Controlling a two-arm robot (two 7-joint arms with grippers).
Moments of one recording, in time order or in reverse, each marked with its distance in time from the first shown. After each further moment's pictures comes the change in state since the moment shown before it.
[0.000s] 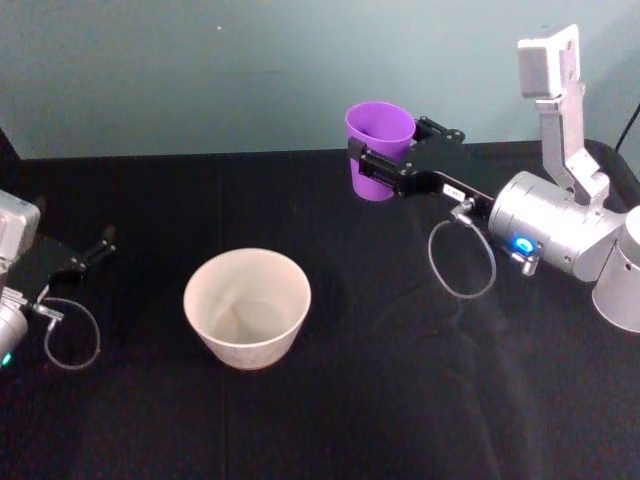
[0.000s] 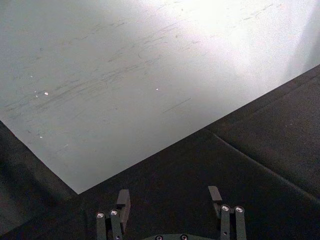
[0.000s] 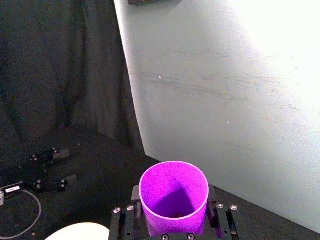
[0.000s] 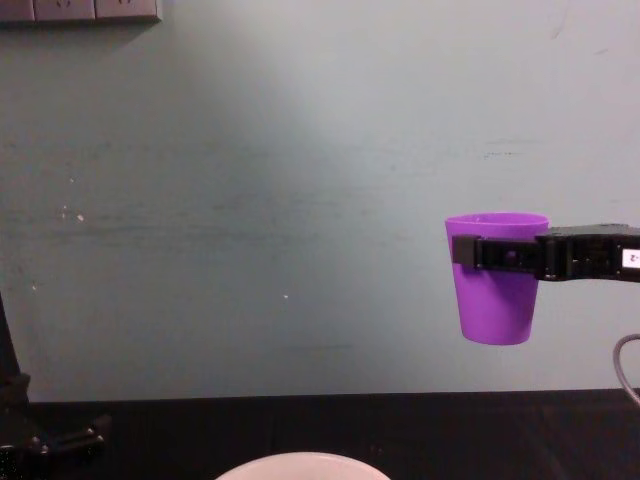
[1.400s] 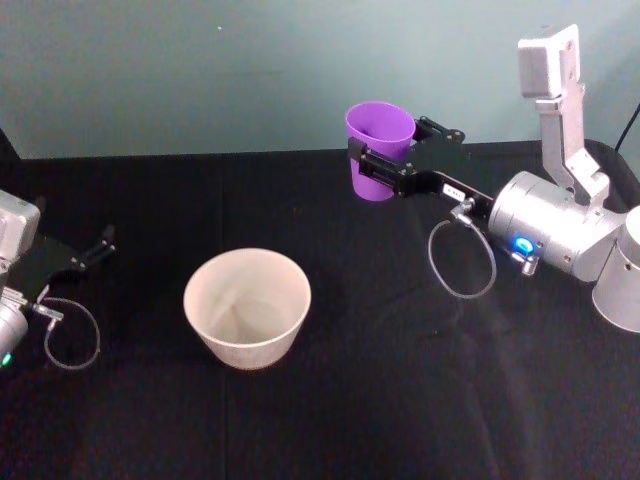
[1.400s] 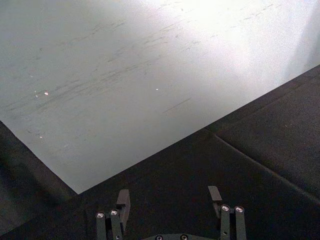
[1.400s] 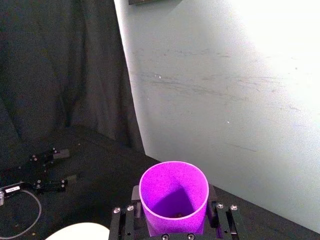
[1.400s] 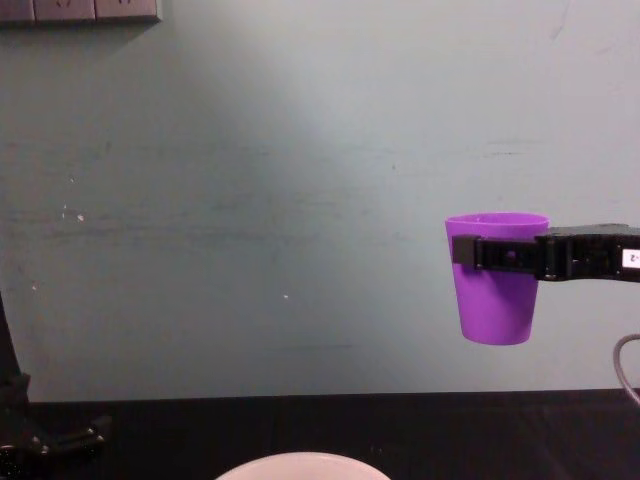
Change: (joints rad) left arm 0.000 0.000 0.000 0.000 0.000 0.000 0.000; right arm 0.000 0.000 0.000 0.000 0.000 0.000 0.000
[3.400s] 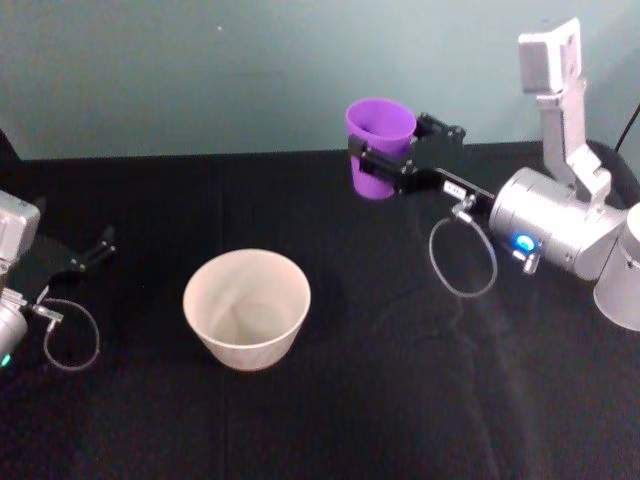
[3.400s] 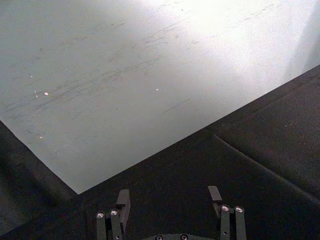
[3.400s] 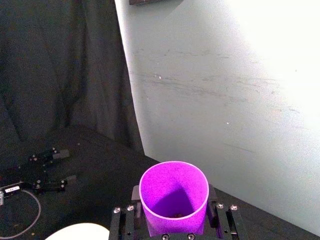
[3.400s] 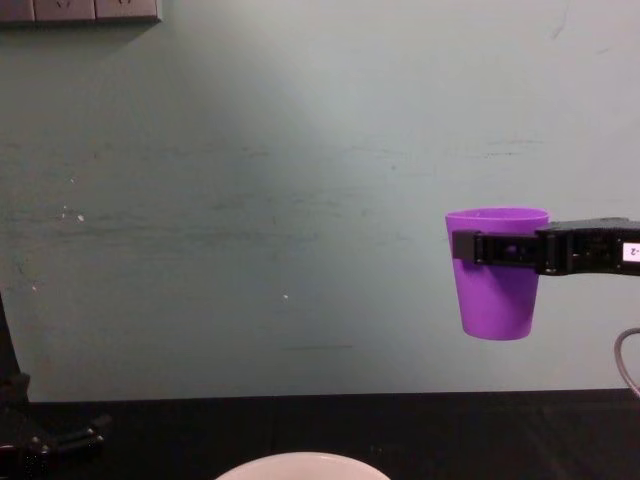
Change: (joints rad) left arm 0.000 0.000 0.000 0.000 0.000 0.000 0.000; right arm 0.005 0.007 -0.003 -0.008 0.000 0.007 -0.005
